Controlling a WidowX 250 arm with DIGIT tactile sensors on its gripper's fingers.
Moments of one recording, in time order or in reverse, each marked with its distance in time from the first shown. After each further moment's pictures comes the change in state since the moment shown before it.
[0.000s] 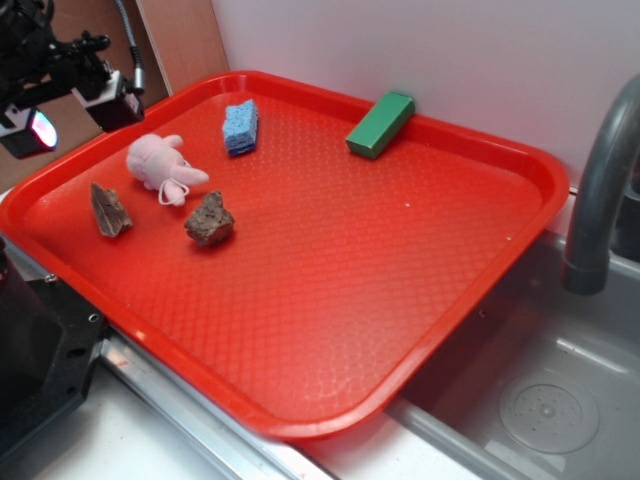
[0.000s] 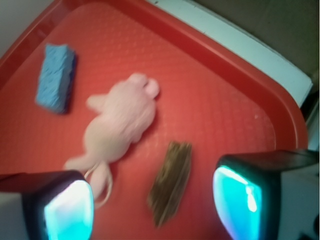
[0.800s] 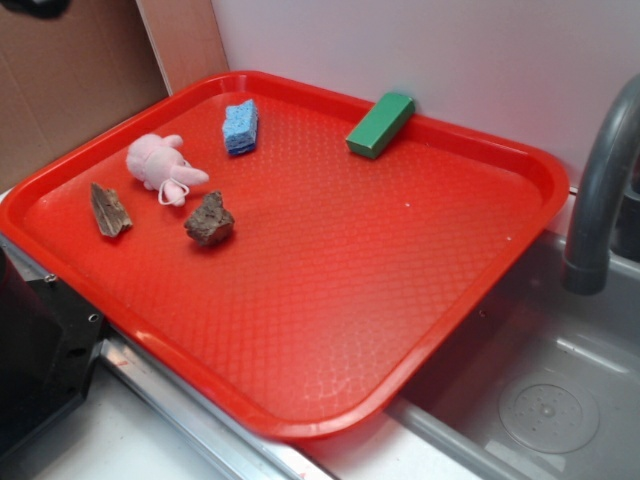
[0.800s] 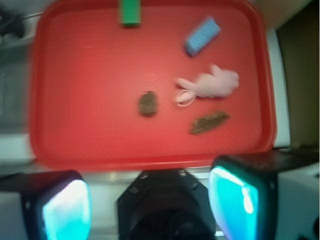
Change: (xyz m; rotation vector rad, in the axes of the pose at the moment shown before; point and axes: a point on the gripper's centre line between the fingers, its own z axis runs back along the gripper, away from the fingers) arm -0.048 -0.044 0.124 0.076 0.210 -0.598
